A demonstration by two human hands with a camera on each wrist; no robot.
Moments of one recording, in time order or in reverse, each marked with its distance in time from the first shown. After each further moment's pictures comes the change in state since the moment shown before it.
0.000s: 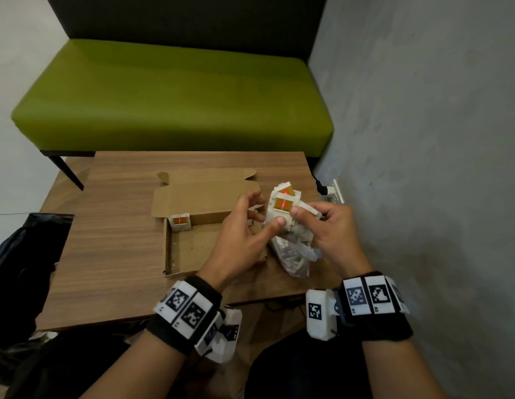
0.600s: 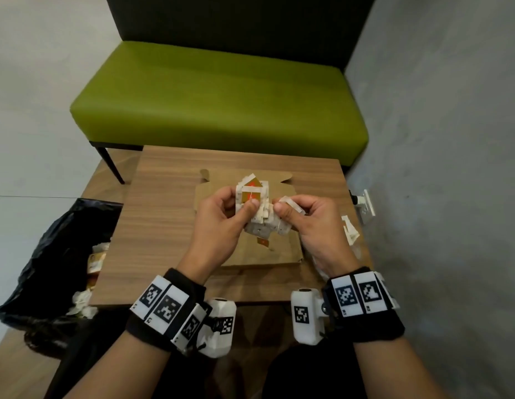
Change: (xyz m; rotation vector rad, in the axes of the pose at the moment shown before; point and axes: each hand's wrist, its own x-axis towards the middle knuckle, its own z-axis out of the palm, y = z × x) left_hand -0.019 -0.001 -0.087 -0.267 0.251 0.015; right_hand 0.000 -0.021 0.096 0.104 -0.137 -0.008
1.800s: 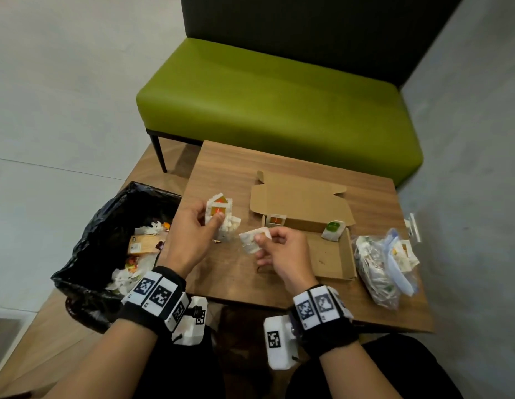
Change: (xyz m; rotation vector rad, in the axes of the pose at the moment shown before) left_hand -0.002 -0.060 -0.153 0.365 0.308 -0.108; right_hand -0.005 0.055 0.140 -0.131 -0.043 0.372
